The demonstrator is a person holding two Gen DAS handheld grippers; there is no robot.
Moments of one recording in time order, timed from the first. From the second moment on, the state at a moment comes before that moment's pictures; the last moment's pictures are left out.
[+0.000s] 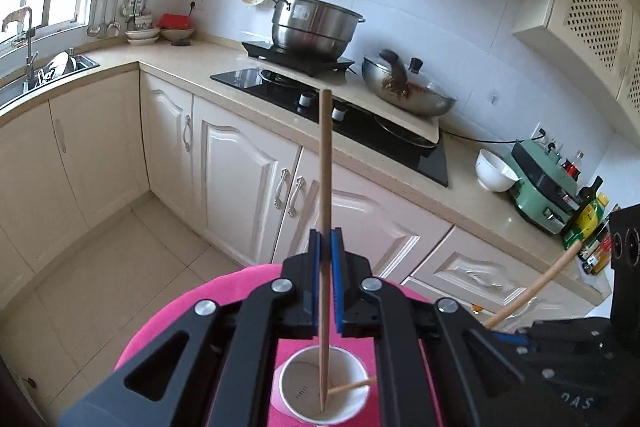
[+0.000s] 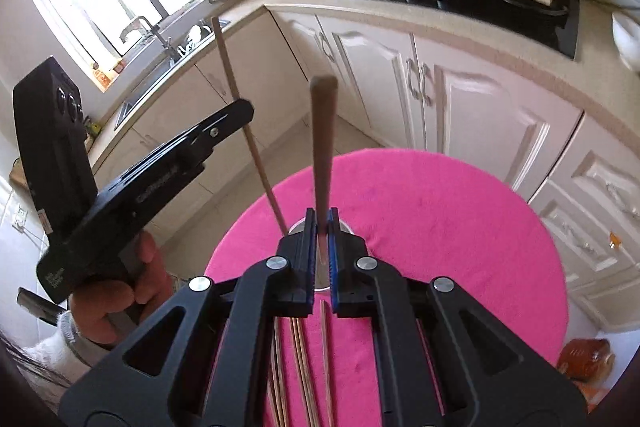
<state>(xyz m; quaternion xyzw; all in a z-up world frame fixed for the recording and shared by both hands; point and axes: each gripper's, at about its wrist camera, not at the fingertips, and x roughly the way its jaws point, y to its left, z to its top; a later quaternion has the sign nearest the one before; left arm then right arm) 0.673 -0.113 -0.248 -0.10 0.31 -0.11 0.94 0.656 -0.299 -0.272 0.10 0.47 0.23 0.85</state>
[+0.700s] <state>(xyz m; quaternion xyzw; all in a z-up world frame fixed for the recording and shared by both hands) 0.649 -0.106 -0.314 -0.09 0.40 -0.10 0.90 0.650 -0.288 -0.339 0.14 0.51 0.20 0.83</state>
